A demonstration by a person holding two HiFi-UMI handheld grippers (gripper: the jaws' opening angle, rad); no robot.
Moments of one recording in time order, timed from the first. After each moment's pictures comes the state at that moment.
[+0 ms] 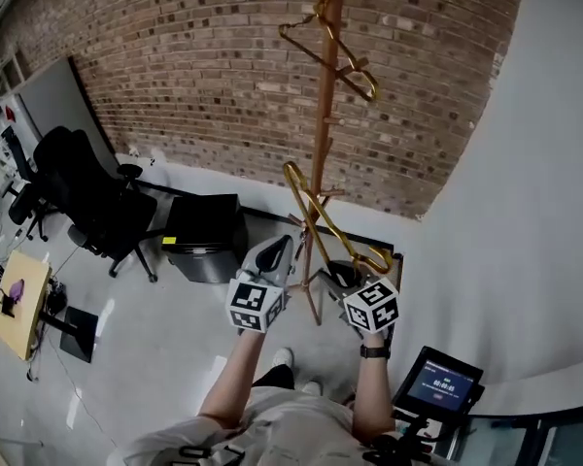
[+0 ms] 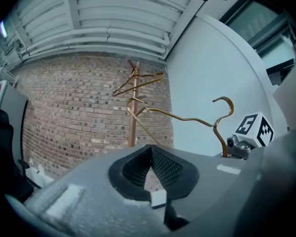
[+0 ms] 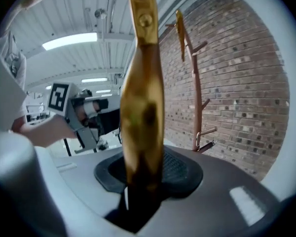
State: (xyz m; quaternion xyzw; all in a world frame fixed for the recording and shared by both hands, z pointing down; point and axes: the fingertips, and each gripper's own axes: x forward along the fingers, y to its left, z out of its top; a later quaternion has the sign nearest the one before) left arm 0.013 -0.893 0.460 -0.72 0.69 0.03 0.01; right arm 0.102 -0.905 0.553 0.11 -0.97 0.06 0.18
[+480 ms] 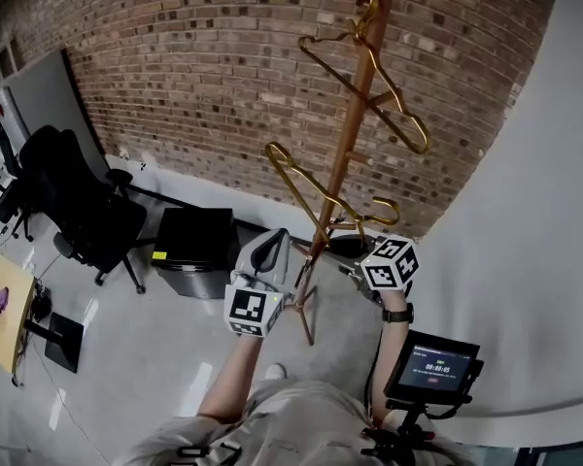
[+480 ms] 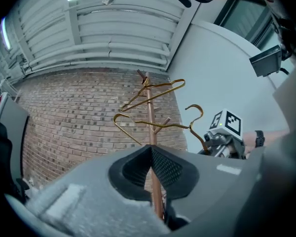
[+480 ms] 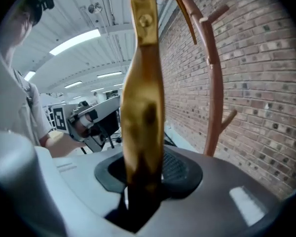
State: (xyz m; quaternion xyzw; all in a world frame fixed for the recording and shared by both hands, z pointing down) left arm -0.067 -0.945 0.417 -0.70 0.71 0.06 0.10; right arm 0.009 -1.002 0.508 -0.02 -0.97 0.07 0.24
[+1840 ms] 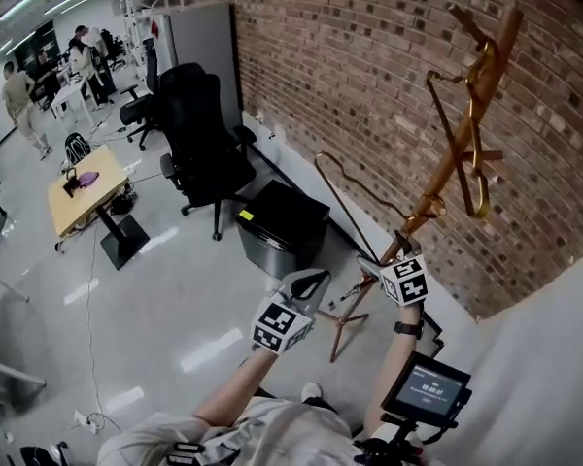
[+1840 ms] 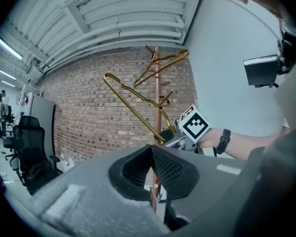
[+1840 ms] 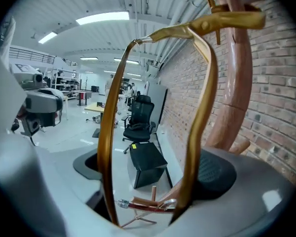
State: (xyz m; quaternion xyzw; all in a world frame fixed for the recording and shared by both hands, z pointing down) left arm -0.032 -0.905 0.489 -0.61 0.79 -0.01 -0.04; right arm -0.071 -1.060 0.542 -0.05 -0.96 -0.12 0.23
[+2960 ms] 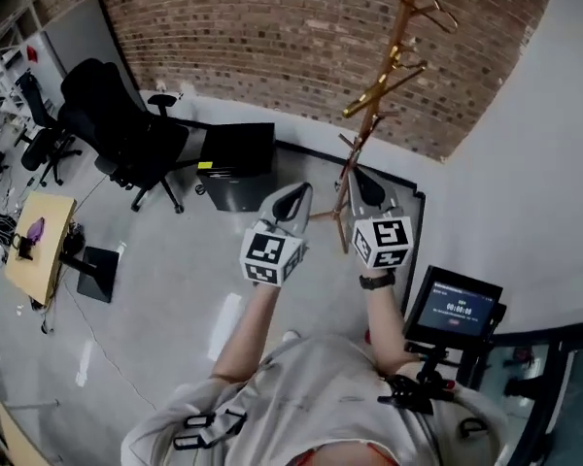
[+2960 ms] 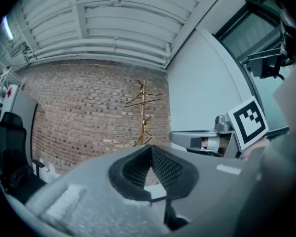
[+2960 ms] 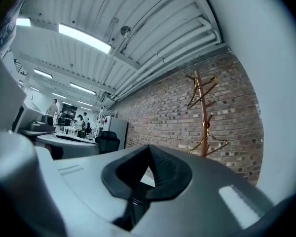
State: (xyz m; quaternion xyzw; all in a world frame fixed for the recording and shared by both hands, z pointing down) left arm -0.039 -0.699 0.445 -0.72 0.69 0.04 0.01; right arm 0.020 -0.771 0.428 0.26 -0.96 -0.06 0.00
